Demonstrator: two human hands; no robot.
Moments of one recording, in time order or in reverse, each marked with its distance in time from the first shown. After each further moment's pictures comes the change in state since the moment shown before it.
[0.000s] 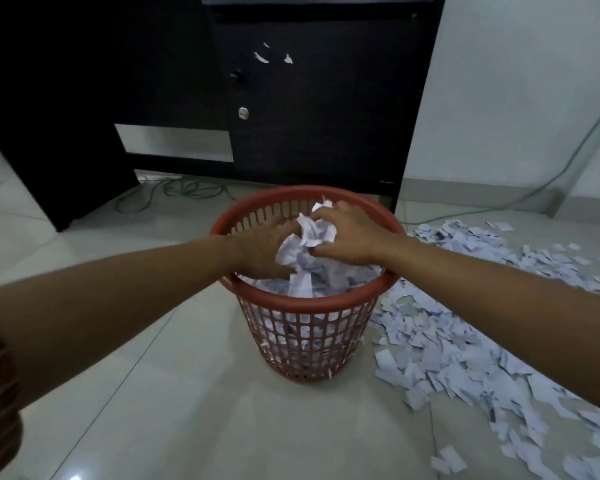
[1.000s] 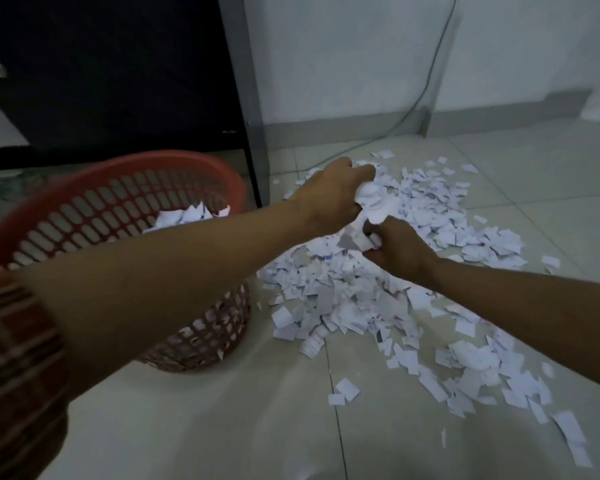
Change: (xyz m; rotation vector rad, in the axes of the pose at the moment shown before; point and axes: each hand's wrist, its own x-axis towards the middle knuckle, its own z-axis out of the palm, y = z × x) left_hand 0.148 0.270 0.028 -0.231 0.286 0.416; right_hand -0.213 0.216 0.003 0.019 0.313 0.307
